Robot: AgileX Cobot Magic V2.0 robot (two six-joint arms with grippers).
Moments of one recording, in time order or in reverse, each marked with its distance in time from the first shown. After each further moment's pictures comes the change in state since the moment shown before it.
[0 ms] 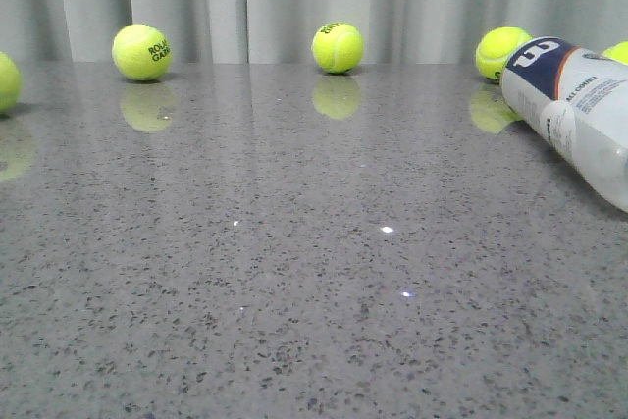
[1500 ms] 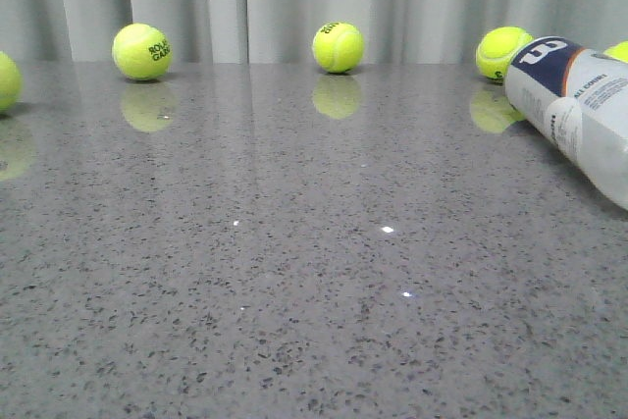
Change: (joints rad) left arm 0.000 0.000 0.000 0.000 0.000 0.000; right arm 0.026 0.438 -0.502 0.019 0.567 -0.007
